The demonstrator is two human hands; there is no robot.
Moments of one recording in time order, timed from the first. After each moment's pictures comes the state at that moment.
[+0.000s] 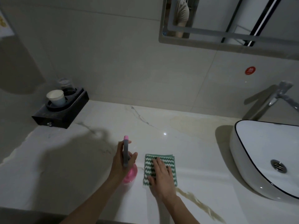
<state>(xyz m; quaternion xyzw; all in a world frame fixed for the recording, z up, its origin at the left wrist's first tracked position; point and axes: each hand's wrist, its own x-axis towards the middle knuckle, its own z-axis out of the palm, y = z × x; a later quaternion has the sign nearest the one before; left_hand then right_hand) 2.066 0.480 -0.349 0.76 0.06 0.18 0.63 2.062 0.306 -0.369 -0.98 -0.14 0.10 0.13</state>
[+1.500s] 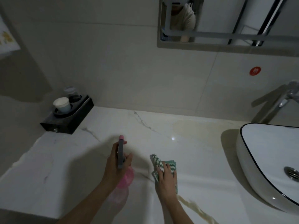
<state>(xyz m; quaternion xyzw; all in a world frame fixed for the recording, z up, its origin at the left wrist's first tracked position) 2.056 0.480 -0.310 0.78 0.09 0.19 0.59 2.090 0.301 -0.418 -0.95 -0.03 0.09 0.30</state>
